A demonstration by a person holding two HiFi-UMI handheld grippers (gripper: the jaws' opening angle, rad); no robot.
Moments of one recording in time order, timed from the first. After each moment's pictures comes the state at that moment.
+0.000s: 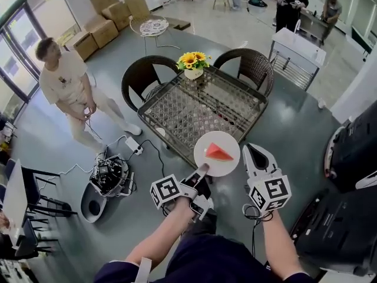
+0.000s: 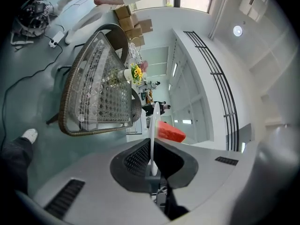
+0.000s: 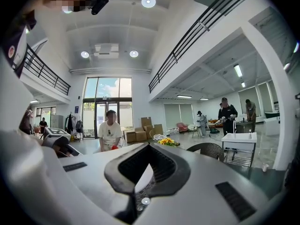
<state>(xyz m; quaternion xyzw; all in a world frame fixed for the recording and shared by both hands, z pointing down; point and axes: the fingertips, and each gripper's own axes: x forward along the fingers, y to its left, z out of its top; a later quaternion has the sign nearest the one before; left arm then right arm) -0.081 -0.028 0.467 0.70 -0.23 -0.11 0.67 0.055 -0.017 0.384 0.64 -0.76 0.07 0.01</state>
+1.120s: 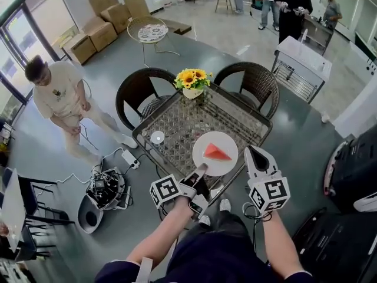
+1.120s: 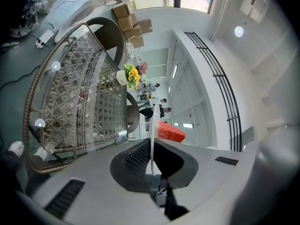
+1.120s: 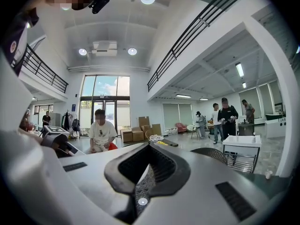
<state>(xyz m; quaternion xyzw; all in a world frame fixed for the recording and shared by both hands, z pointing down) -0.023 -0.173 0.468 0.70 -0.23 -0.12 0.67 0.122 -0.157 0.386 0.65 -0.76 0.06 0.02</state>
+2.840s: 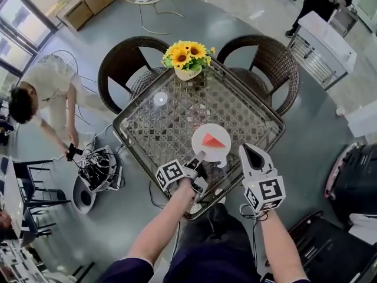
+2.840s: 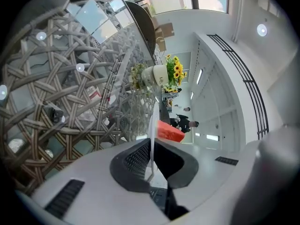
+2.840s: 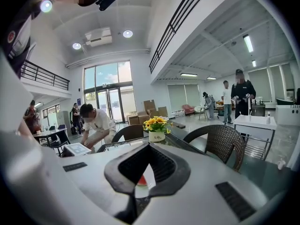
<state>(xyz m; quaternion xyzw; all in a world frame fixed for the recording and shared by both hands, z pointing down) 0.036 -0.306 0.691 0.61 -0.33 -0.08 0.71 0.171 -0.286 0.533 0.59 -0.79 0.16 0.08</state>
